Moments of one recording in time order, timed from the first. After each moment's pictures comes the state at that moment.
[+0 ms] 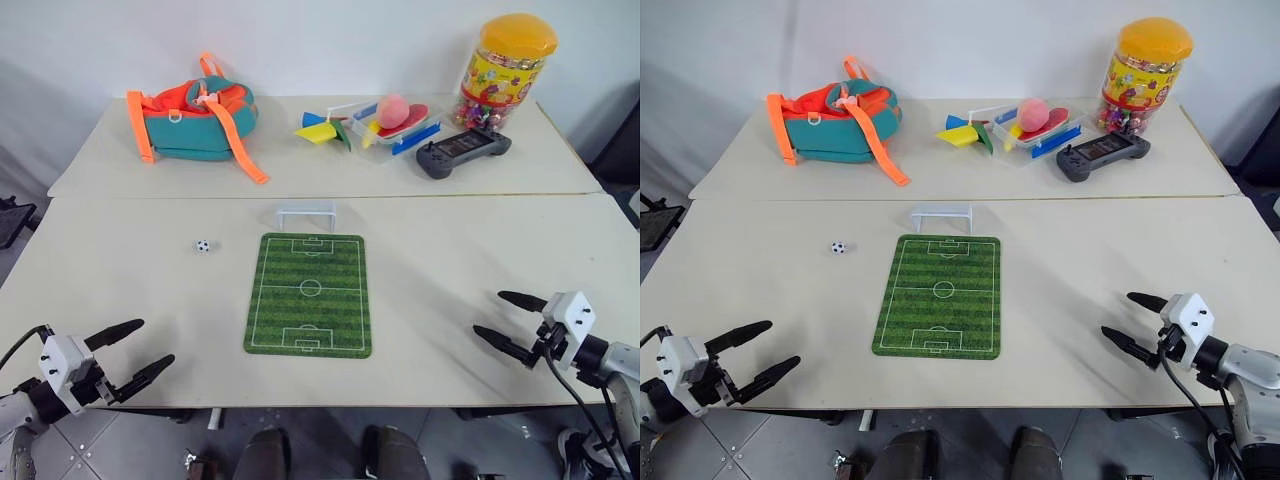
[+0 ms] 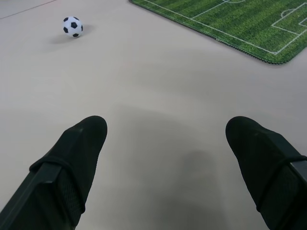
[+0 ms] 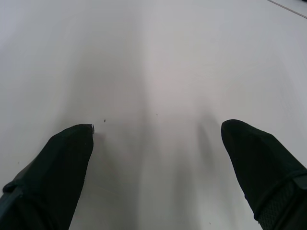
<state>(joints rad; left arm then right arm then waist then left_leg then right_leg) 0.22 0.68 0.49 0.23 -0.47 -0.23 -1.12 -0.04 -0.76 -0.28 0.36 0.36 -0.21 1.10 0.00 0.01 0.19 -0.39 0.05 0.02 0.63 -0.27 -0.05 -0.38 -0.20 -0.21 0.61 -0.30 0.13</state>
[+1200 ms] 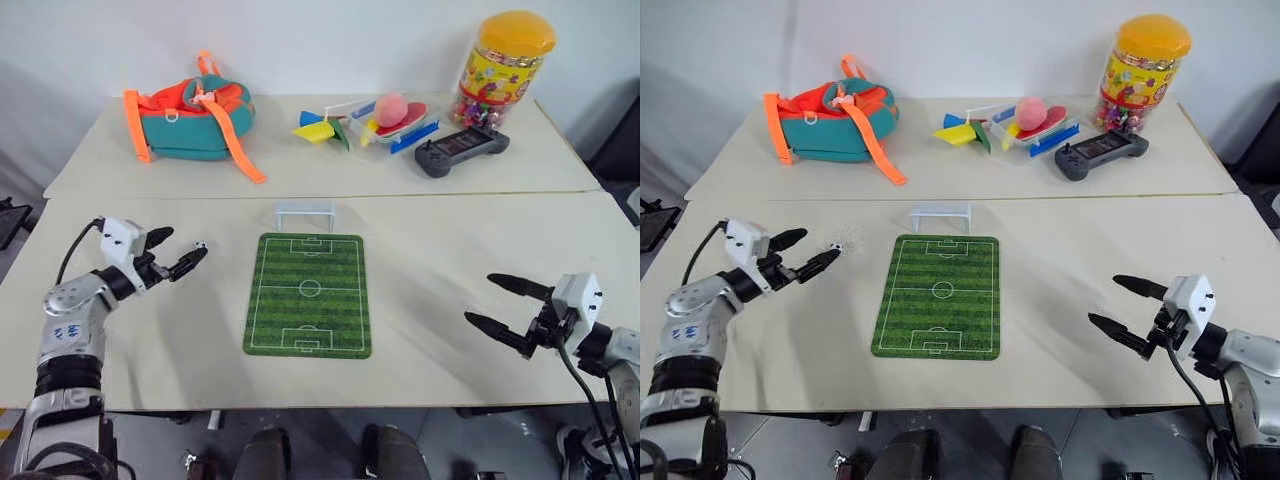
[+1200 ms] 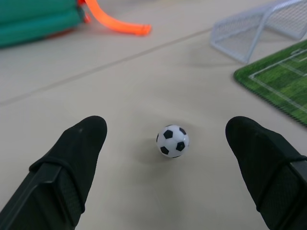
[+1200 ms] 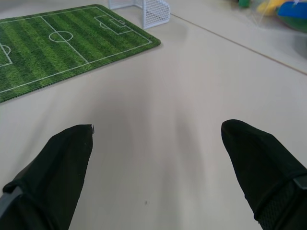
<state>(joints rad) -0.57 0.65 0.24 0.75 -0.27 -0.05 -0.84 0.03 -0.76 -0.33 0.04 0.51 0.01 1.11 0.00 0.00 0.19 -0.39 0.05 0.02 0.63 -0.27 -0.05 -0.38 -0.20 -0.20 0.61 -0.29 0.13</state>
